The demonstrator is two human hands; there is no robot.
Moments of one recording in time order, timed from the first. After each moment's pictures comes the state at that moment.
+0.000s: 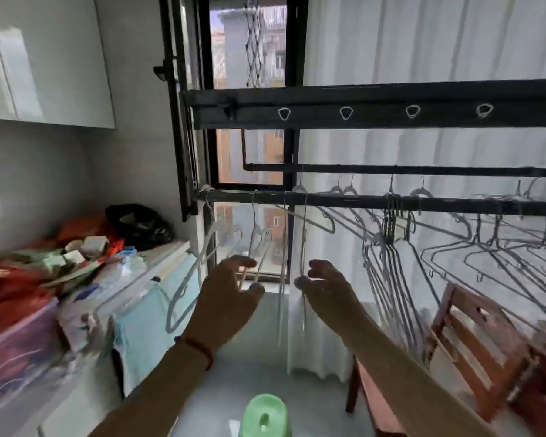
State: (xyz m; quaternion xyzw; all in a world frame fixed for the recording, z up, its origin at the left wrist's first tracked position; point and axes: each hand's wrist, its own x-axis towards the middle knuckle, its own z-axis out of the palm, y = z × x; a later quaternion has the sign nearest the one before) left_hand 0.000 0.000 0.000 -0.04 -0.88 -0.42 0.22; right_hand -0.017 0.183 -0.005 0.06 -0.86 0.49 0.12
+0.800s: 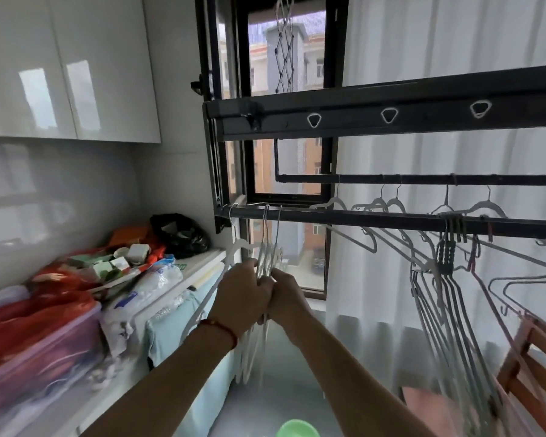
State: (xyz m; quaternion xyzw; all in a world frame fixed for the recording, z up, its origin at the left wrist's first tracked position) left_hand -0.074 -0.008 0.015 0.04 -0.92 -0.30 0.26; right_hand -0.114 0.074 -0.006 0.07 -0.60 0.78 -0.14
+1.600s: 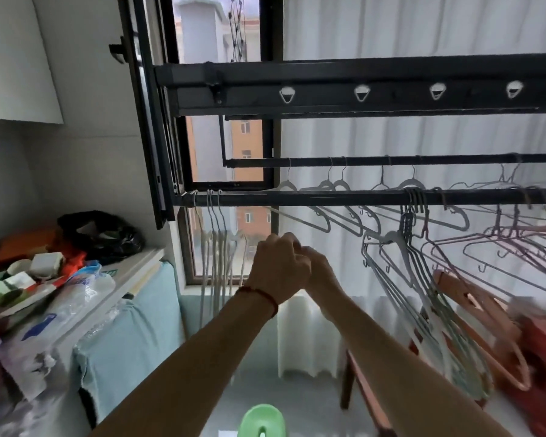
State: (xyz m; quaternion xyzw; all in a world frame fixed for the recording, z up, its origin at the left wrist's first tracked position) left_hand -0.123 0.038 0.018 -0.17 -0.90 -0.33 0.21; right_hand -0.150 0.142 -0.026 0.05 -0.79 0.58 0.17
